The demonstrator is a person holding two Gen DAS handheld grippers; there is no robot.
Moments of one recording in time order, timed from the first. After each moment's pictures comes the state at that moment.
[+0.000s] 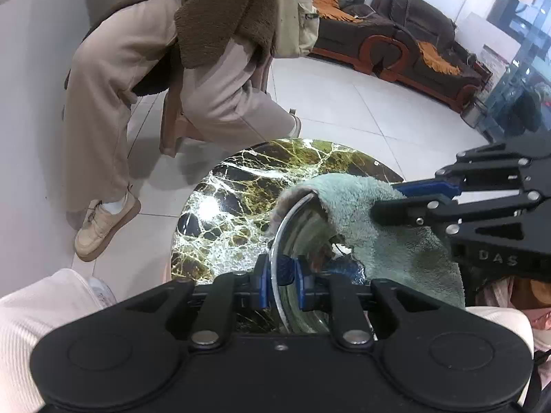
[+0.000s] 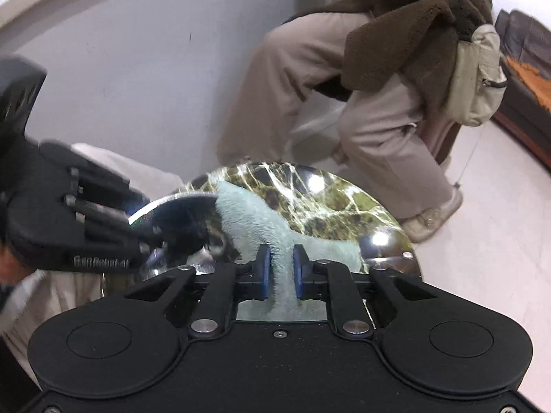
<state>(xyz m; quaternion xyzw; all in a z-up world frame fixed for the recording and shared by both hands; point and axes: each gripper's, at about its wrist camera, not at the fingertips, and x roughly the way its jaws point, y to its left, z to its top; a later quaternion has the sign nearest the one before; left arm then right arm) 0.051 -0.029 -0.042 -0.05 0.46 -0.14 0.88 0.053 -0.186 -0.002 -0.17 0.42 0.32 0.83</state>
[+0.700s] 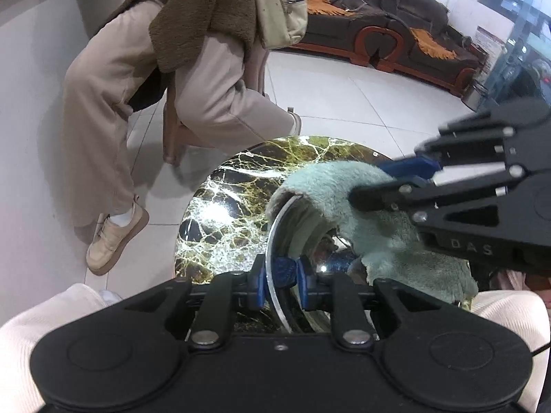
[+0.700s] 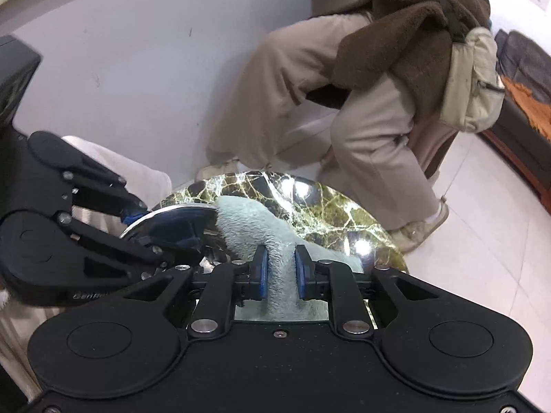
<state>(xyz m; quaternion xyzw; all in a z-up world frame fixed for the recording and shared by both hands) 0.046 -0.039 -0.051 -0.02 0.45 -0.14 0.88 0.047 -0.192 -0.011 -0.18 0.42 0.29 0.84</state>
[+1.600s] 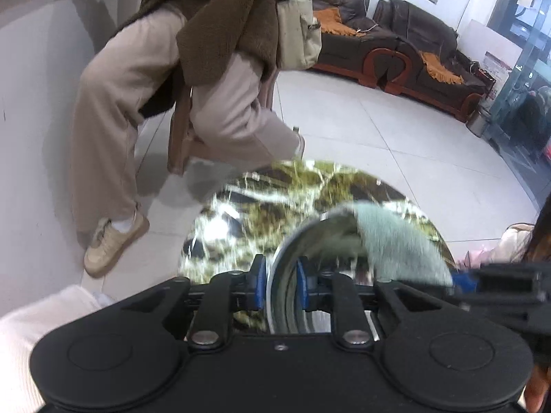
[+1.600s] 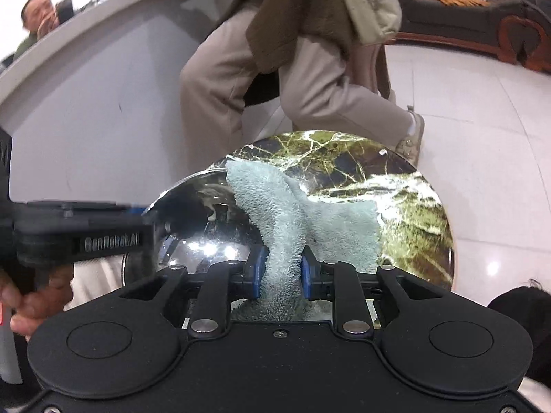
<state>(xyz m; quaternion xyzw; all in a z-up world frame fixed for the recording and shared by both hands) 0.057 -0.029 -0.033 -0.04 0.43 -0.13 0.89 0.005 -0.227 -0.030 0.07 0.44 0.19 0.88</state>
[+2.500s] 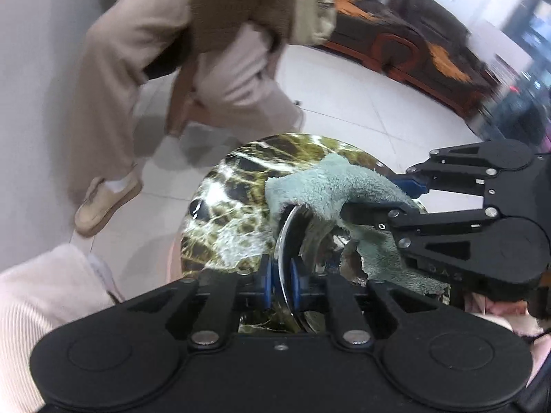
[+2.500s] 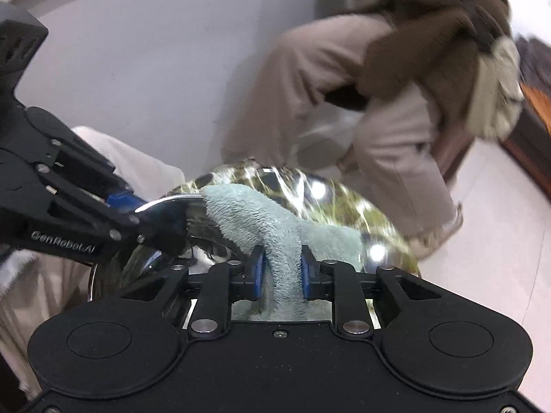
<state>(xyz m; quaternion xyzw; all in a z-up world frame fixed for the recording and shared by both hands) 0.044 -0.015 -0.041 -0.10 0.48 -0.11 0.86 0.057 -0.165 -0.015 -0.23 0.38 0.34 0.83</state>
